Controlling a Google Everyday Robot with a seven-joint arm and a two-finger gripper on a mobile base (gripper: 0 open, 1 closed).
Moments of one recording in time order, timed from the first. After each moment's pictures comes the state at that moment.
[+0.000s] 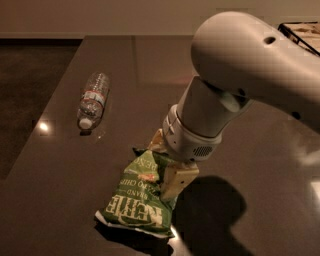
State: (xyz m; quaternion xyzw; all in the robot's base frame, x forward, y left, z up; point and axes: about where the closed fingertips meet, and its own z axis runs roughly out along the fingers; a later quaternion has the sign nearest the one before) arm 0.374 -0.016 0.853 -0.78 0.59 0.14 0.14
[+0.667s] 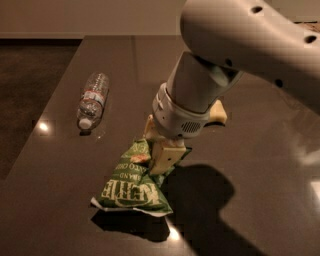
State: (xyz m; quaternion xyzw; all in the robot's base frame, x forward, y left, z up) arm 0.403 0.001 0.877 -0.78 0.59 0.14 0.15
